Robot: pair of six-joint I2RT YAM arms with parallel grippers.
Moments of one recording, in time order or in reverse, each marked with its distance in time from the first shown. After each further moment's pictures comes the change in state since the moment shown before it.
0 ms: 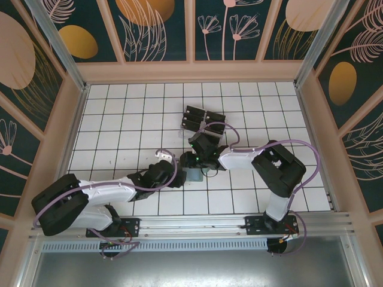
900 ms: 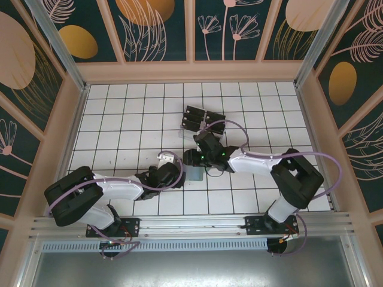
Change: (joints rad) left arm -0.021 0.126 0.020 0.013 -0.115 -0.039; right arm -0.006 -0.191 -0.064 -0.045 -0.001 0.047
